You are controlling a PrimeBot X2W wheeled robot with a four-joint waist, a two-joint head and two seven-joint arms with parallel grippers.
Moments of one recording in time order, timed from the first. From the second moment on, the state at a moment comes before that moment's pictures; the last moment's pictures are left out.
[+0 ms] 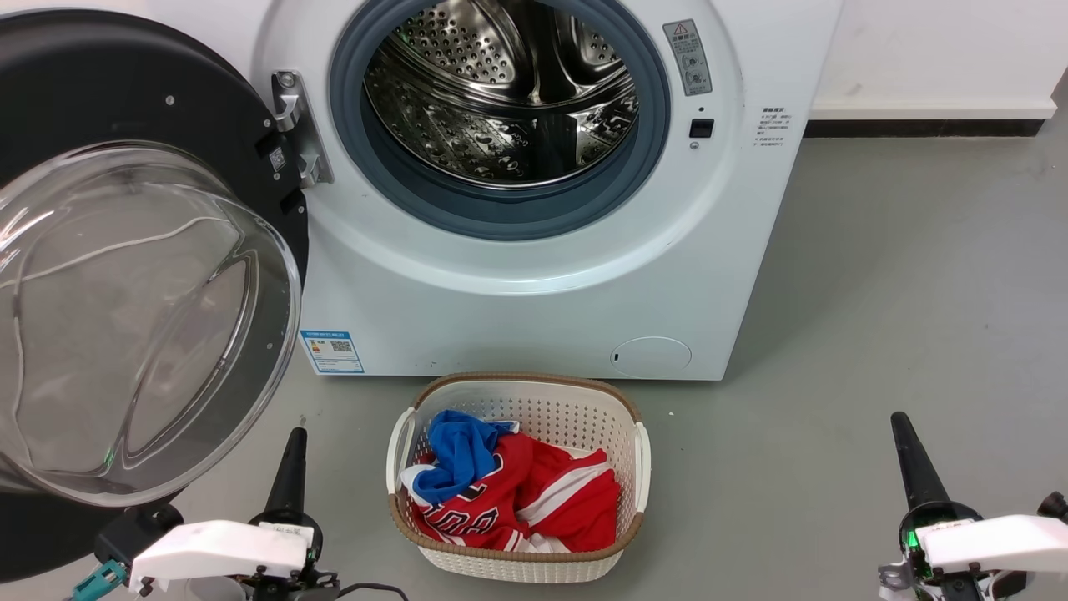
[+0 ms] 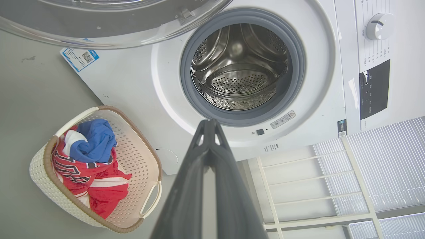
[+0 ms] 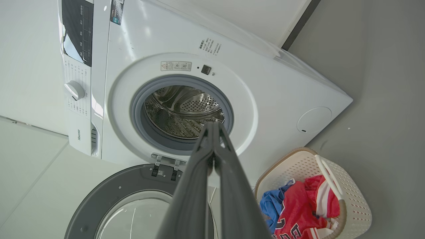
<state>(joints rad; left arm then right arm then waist) -0.04 0.05 0.08 0.21 -1.17 -0.11 0.01 0.00 -0.08 -0.06 0.17 1.22 0.13 -0.02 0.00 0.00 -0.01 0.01</state>
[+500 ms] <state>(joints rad) -0.06 0.05 0.09 0.22 -1.32 -0.11 0.04 -0.04 -0.08 -0.07 0.20 1.36 0.13 0.01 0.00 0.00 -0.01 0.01</state>
